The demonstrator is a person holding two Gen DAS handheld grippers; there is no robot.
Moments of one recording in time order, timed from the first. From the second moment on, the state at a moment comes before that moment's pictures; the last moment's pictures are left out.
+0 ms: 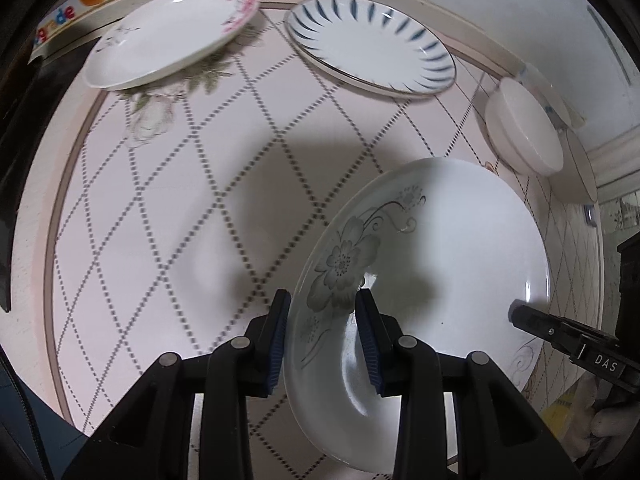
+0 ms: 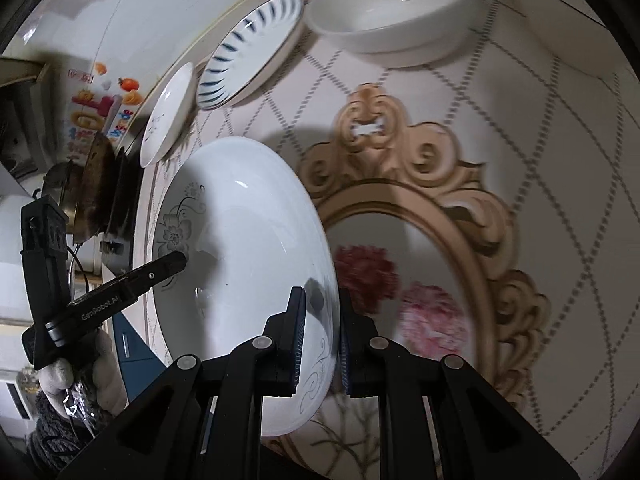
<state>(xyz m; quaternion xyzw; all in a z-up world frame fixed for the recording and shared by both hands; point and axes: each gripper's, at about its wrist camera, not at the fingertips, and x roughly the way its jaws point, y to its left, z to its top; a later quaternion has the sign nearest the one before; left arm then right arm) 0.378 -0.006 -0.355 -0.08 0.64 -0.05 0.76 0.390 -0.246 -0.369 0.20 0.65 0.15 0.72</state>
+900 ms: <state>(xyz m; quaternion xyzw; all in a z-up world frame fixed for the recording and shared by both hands) 0.396 -0.027 -0.352 -0.03 0.64 -0.07 0.76 0.385 -0.279 -0.379 0.25 0.66 0.12 0.70</state>
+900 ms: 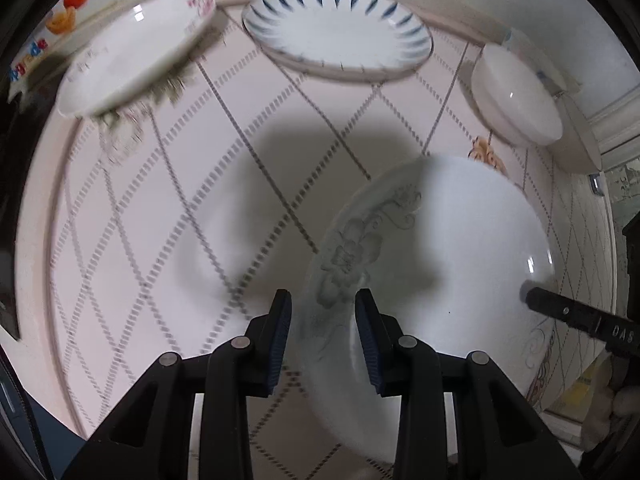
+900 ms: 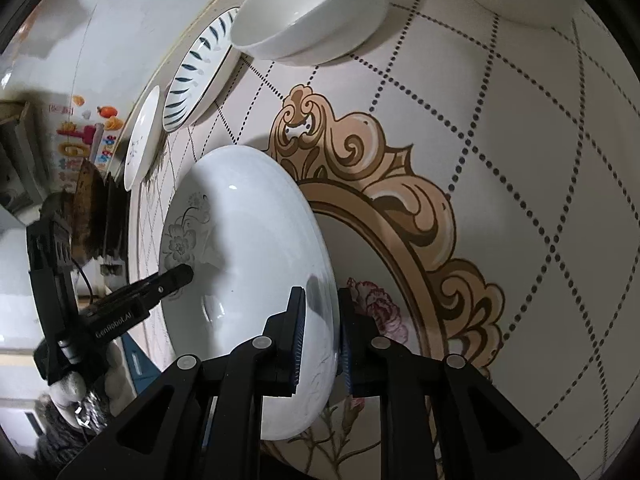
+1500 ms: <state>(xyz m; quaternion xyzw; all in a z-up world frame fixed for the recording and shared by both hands) 0.521 0.190 -0.323 -0.14 0.57 0.05 0.81 0.531 -0.126 -0.288 0.23 0.60 0.14 0.75</state>
